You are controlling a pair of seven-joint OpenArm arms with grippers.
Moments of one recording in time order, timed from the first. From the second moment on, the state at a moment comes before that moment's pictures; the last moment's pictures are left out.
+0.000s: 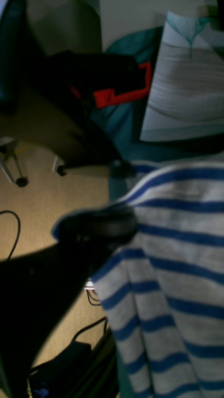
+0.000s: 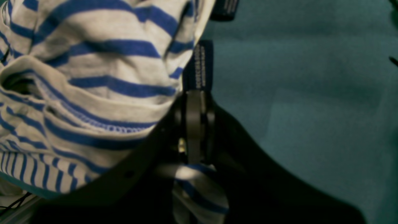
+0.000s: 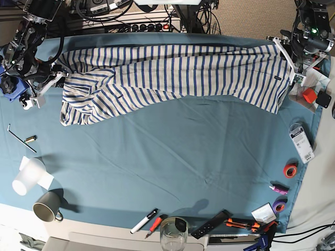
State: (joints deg) left arm 30.9 -19.9 -19.6 119.7 -19.7 -15.6 70.9; right arm -10.0 23.9 32.7 88.1 41.4 28.3 -74.4
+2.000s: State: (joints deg) left arm 25.9 -19.9 -19.6 117.3 -24.6 -12.5 59.9; right arm -8.1 23.1 36.9 105.9 43.8 29.9 -77.6
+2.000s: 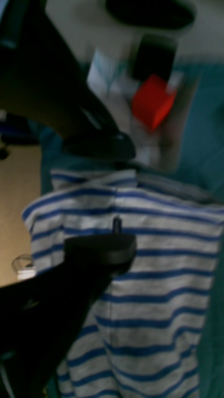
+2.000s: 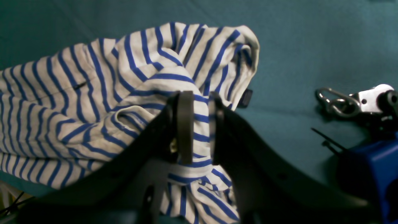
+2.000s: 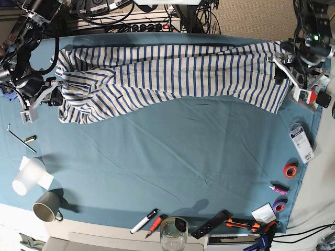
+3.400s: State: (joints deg) left arm 19.8 -19.8 -19.6 116.2 -26.8 -14.3 66.7; right arm -8.1 23.0 36.9 105.9 42.3 29.9 -76.2
